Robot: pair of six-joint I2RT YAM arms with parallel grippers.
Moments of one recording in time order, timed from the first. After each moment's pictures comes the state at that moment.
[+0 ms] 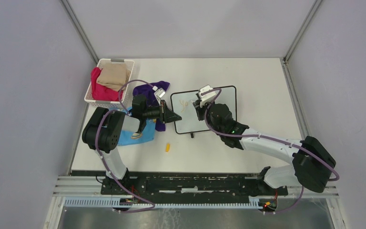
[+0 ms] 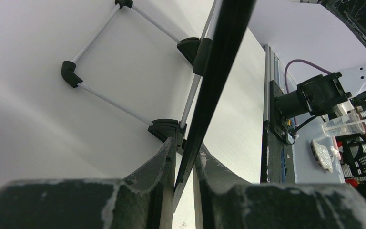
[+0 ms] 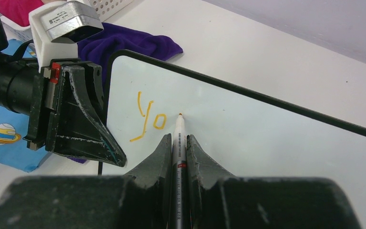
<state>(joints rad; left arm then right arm) -0.26 1.81 0.64 0.87 1.05 -0.45 0.89 1.33 0.76 0.42 0.38 0.02</state>
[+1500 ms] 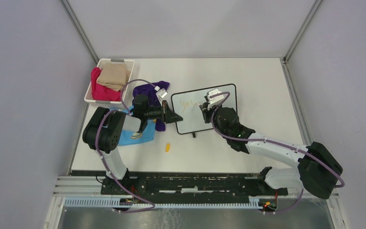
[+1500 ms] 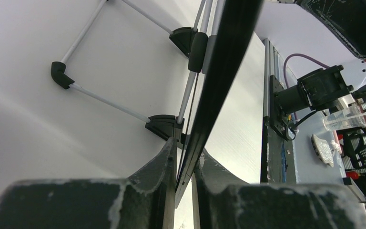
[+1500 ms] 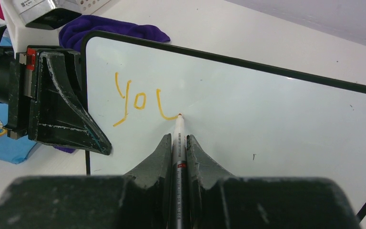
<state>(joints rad) -0.28 1.81 0.65 0.83 1.05 -0.42 0.84 1.26 0.64 0.45 0.37 0.05</state>
